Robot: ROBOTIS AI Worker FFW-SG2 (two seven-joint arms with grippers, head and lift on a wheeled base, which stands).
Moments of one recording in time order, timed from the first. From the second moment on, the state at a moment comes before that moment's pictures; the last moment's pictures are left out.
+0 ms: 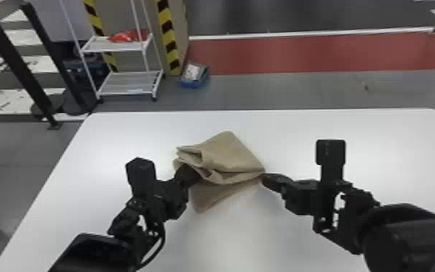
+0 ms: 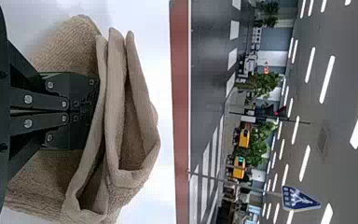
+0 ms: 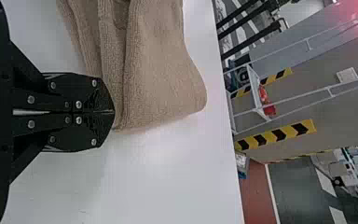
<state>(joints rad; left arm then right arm) 0.20 0.15 -0.05 -1.76 0.17 0.25 -0.26 -0.03 -0.11 0.23 -1.75 -0.39 0.78 0.17</state>
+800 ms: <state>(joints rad) 0.29 0.15 0.10 -1.88 0.18 0.19 -0.28 -0.19 -0.09 0.21 -1.53 -0.38 0.56 0.22</state>
